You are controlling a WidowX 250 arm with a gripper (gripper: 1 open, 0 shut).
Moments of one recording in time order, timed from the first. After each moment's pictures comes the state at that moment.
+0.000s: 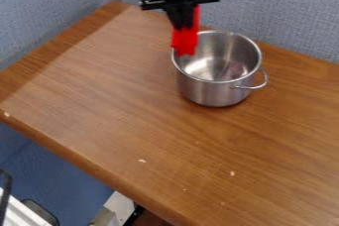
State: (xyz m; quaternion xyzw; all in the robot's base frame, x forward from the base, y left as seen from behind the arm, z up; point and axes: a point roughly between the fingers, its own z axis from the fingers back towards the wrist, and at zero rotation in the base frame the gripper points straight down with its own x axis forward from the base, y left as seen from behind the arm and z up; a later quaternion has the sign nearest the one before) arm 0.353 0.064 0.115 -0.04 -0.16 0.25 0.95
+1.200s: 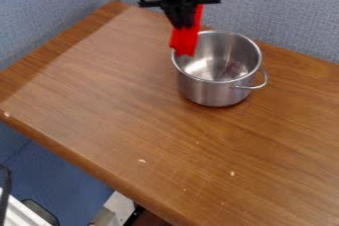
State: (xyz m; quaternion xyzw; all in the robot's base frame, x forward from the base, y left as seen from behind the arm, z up) arm 0.343 0.035 0.120 -0.03 -0.20 0.18 0.96
